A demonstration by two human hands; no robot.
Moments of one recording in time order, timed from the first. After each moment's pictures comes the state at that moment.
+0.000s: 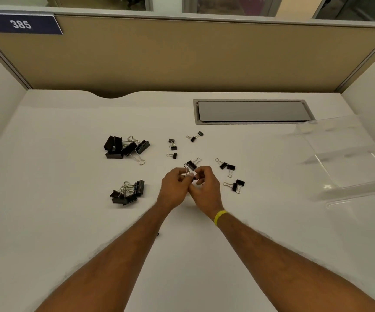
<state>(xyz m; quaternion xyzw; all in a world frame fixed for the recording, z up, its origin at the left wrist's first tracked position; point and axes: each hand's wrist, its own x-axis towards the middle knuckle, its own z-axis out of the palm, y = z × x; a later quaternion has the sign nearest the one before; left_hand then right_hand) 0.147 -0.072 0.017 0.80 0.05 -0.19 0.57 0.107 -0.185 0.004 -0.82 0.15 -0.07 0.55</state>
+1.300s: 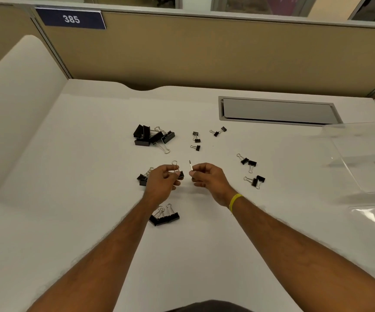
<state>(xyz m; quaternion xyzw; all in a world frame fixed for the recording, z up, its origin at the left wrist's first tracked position) 0.122 0.021 0.036 0.78 0.10 -0.15 0.61 0.118 -0.153 0.025 -0.65 0.15 0.15 0.73</state>
